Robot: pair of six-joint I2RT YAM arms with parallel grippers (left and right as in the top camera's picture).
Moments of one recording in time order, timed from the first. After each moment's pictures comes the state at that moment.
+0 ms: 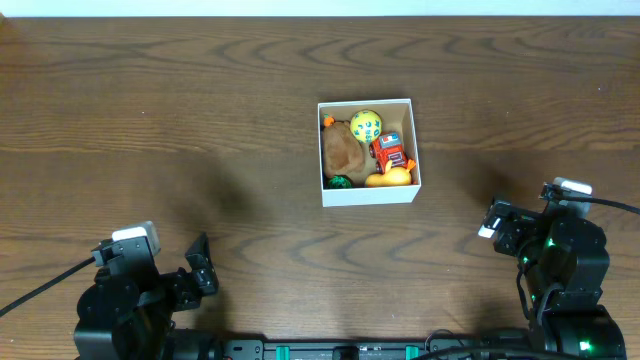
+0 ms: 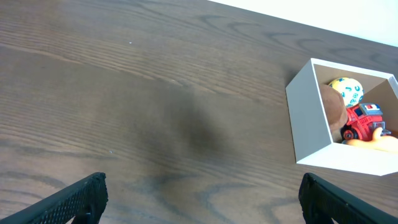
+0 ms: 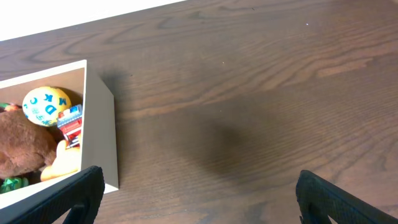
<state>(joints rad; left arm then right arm) -0.07 0.36 0.88 -1.10 -0.06 -0.25 0.04 0.54 0.67 -0.70 0.16 0.26</state>
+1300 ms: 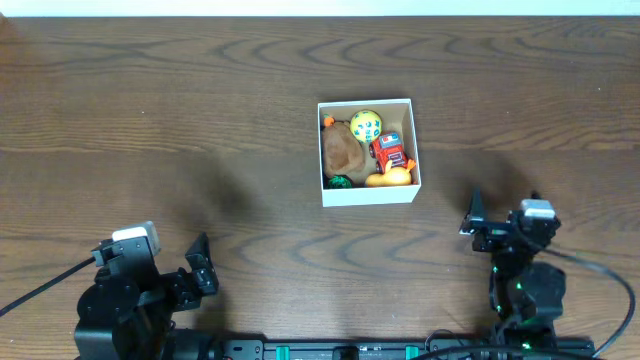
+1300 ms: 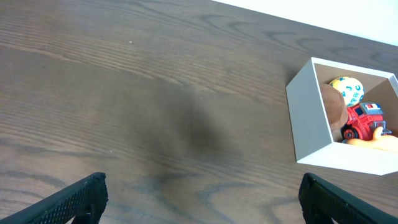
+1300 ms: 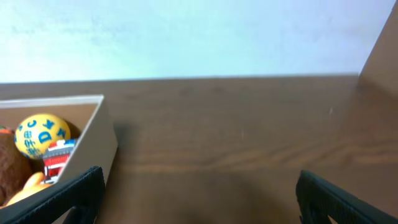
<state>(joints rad) -0.07 0.36 0.88 -1.10 -0.06 -0.25 0.04 0.25 0.04 0.11 0.10 0.05</state>
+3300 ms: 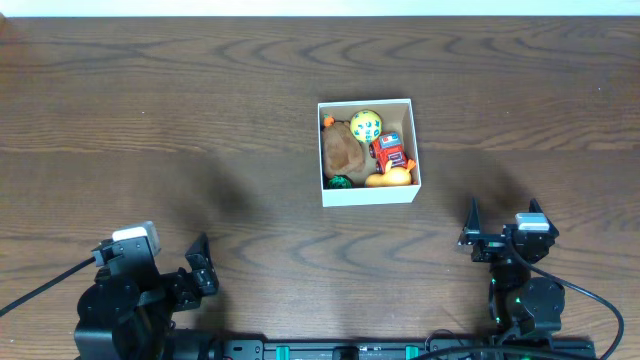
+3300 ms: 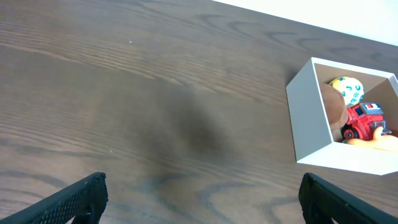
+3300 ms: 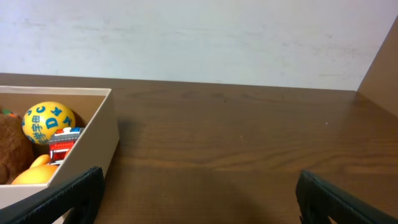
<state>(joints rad) -0.07 0.36 0.88 -1.10 -0.06 -0.25 0.04 0.02 0.01 -0.07 0.07 -0.01</state>
